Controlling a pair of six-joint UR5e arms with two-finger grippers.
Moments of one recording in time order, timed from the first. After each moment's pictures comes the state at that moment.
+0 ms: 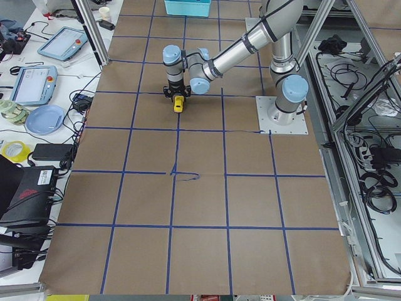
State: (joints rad) left arm -1.44 -1.95 -1.91 -0.90 1.57 1.67; right arm 1.60 -1.62 1.71 -1.63 -1.62 0.08
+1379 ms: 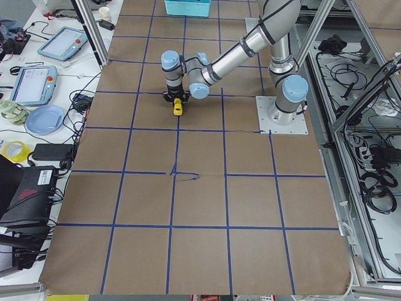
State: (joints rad) left arm -1.40 -1.98 -1.90 -0.89 1.57 1.70; right arm 1.60 -1.62 1.72 -1.63 -1.62 0.08
